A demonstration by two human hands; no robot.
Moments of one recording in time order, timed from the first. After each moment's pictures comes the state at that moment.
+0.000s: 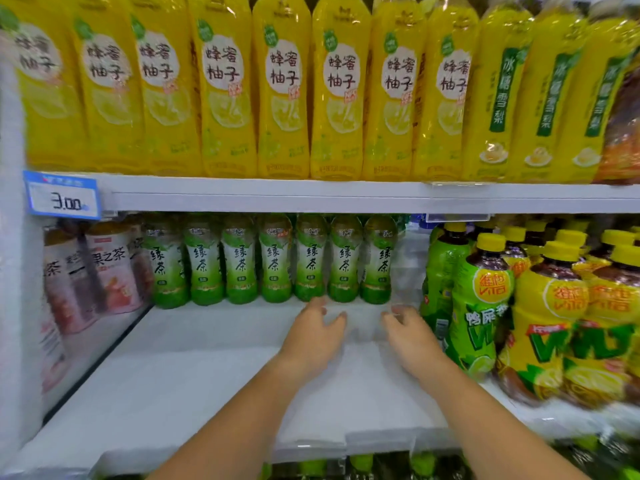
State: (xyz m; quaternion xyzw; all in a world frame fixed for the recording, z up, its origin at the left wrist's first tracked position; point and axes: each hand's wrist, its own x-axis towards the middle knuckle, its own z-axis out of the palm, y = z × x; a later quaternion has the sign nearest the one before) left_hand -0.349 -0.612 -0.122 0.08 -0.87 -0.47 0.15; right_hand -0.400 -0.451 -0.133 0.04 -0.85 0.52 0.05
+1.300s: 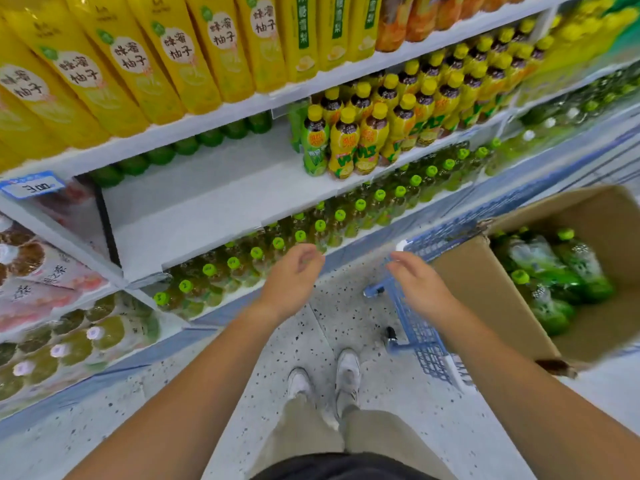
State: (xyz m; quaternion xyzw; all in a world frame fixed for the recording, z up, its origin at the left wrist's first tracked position) left_hand -0.053 -0.489 0.099 0.07 -0.81 -0.52 -0.24; right_hand -0.021 -0.261 0.101 -0.22 -0.80 0.50 -0.22
